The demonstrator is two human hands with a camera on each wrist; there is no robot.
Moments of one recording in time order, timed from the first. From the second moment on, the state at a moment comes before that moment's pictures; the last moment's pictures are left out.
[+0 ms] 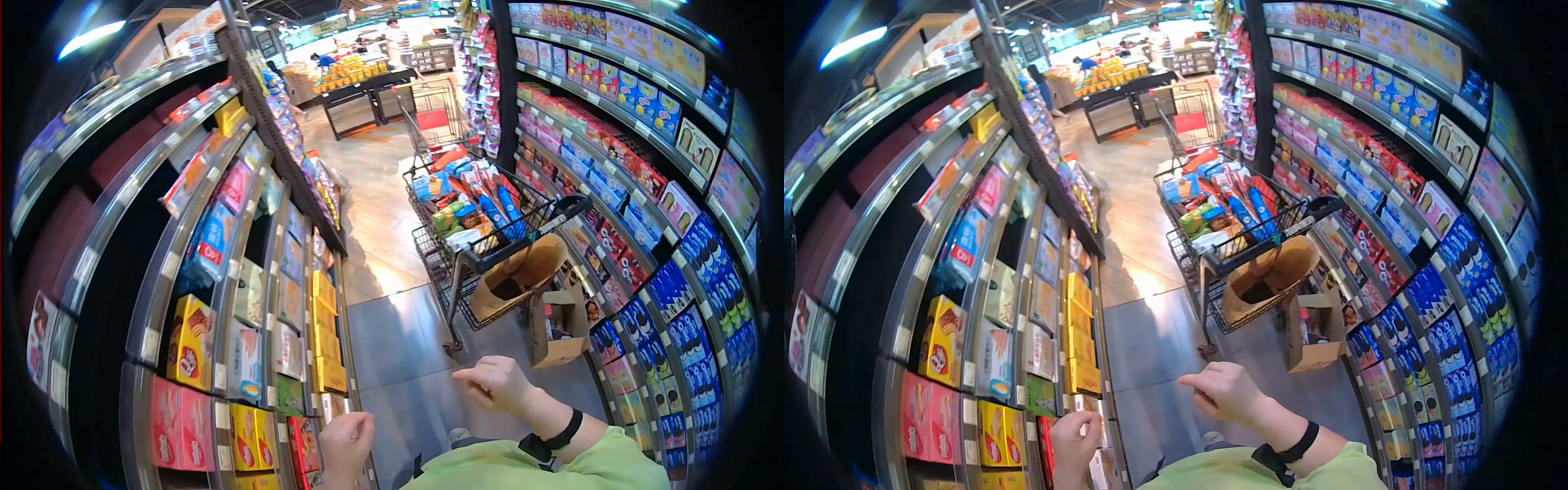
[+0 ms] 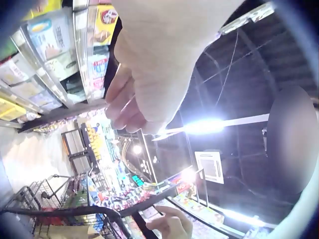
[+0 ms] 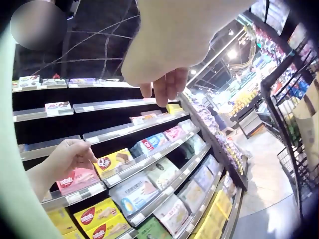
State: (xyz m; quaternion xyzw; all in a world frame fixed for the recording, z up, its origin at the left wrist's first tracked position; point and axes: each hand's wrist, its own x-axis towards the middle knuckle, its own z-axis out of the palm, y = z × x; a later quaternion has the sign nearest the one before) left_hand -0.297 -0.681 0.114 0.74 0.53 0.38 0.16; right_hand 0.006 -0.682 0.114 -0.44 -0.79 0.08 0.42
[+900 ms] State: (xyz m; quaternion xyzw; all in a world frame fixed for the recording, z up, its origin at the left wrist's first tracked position) left_hand -0.106 -0.274 0.063 0.87 0.31 0.19 0.33; right_hand 0.168 -0.455 0.205 -0.73 -0.65 0.10 0.21
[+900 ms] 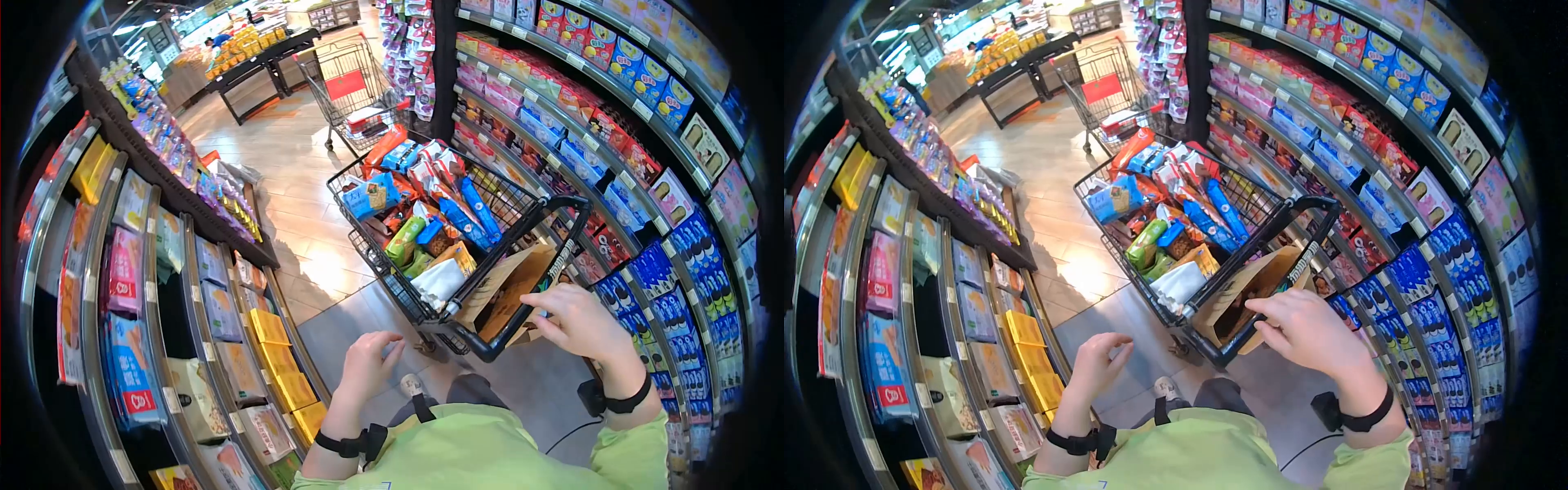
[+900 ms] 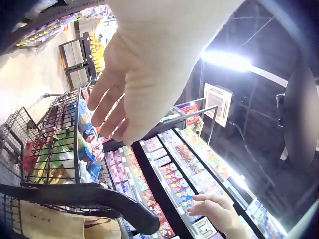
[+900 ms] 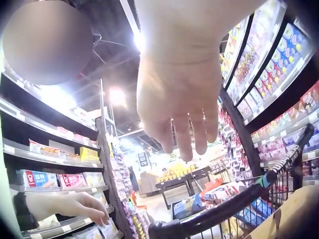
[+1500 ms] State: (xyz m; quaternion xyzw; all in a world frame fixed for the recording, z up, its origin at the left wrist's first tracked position) left_hand 0.059 -0.193 -0.016 0.91 0.32 0.02 0.26; right_hand 0.277 -0.177 0.071 -0.62 -0.74 0.24 -0.15
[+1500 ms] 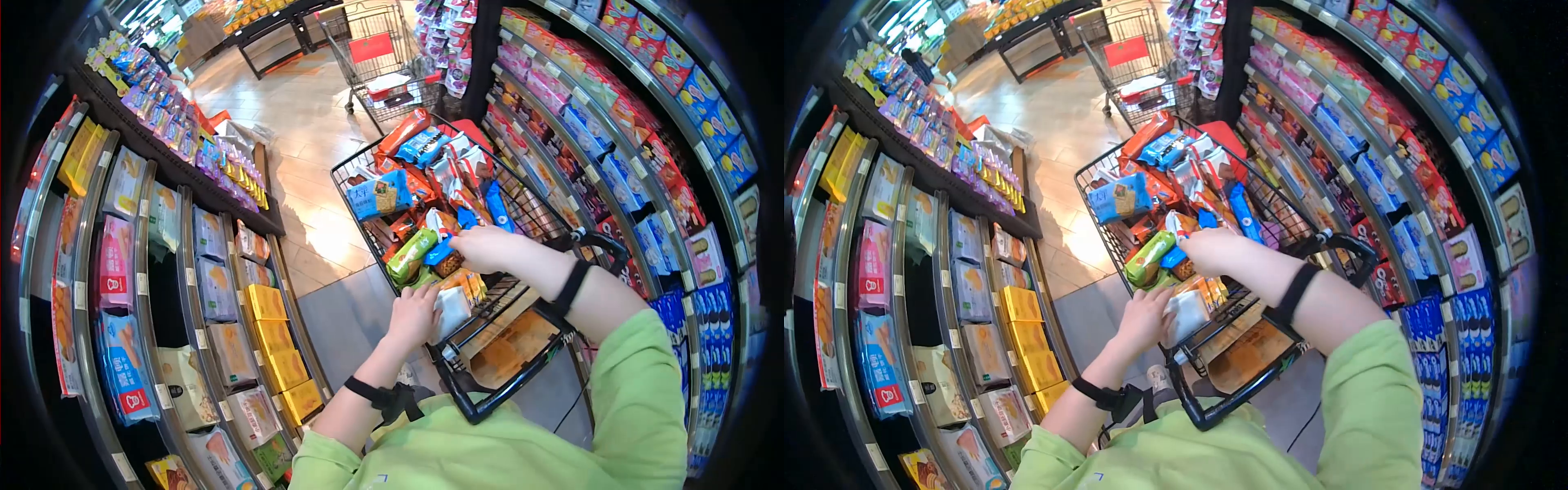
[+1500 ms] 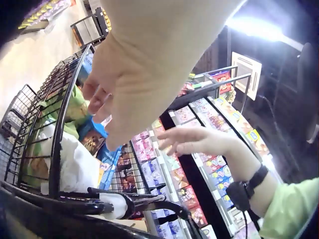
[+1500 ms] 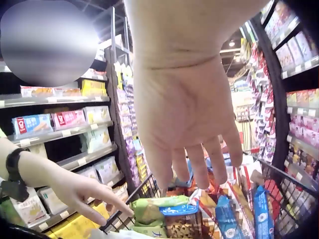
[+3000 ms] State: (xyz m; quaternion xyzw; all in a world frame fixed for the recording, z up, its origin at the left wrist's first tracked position) left_hand -0.025 -0.368 0.213 0.40 0.44 0.56 0.58; right_hand 0.223 -0.311 0.210 -0.31 -0.38 0.78 0.39
